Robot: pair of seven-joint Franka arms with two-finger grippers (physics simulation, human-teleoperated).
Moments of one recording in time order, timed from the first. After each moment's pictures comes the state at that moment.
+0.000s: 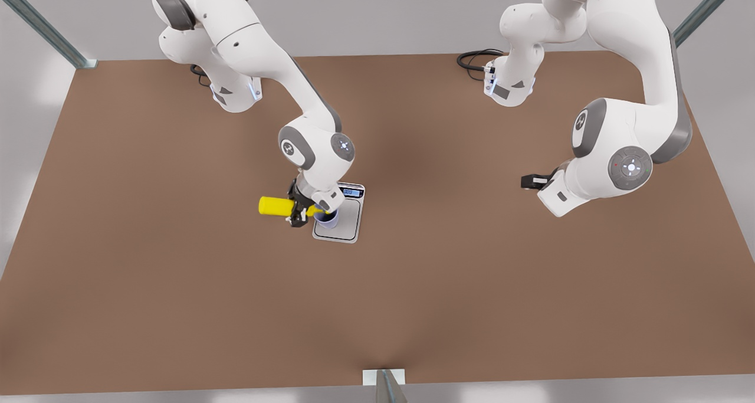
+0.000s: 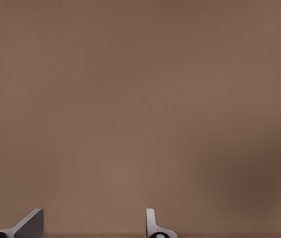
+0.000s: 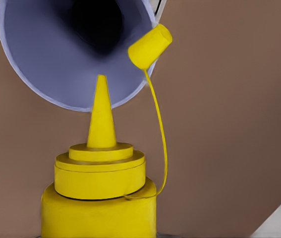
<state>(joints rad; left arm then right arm) -0.07 0.26 -0.13 -1.53 0.01 1.48 -0.09 0.81 0.43 -0.17 -1.79 -0.55 1.96 -0.77</state>
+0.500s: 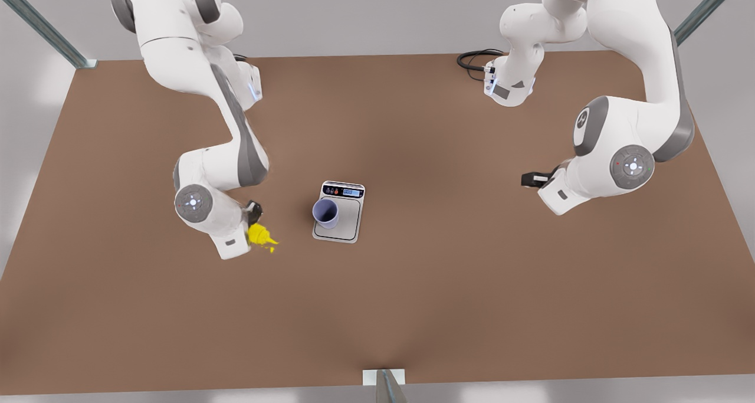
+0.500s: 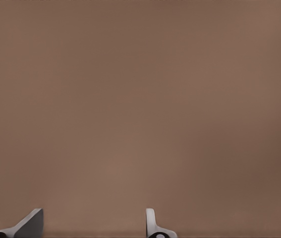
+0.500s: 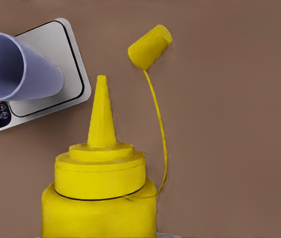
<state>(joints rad) -0.07 0.26 -0.14 -1.51 0.00 1.45 -0.08 0.38 0.43 -0.17 -1.63 0.23 1.90 -0.93</state>
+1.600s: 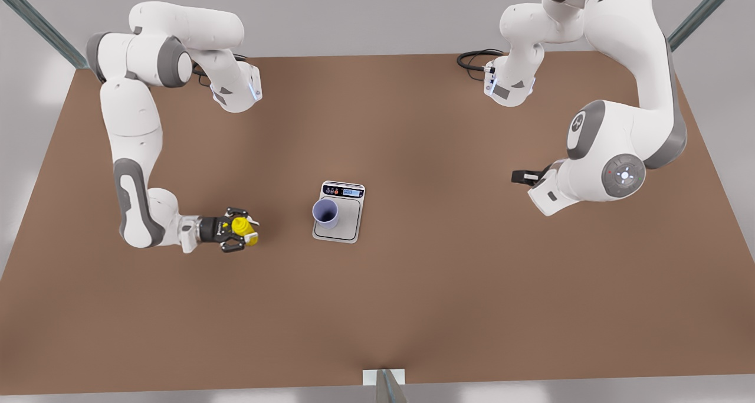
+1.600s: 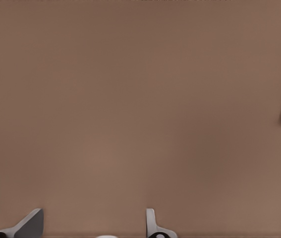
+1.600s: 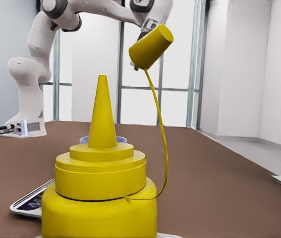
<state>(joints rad) -0.08 0.31 -0.15 -1.45 -0.05 1.37 -0.08 -0.02 0.75 -0.16 -1.88 1.45 1.47 -2.71</state>
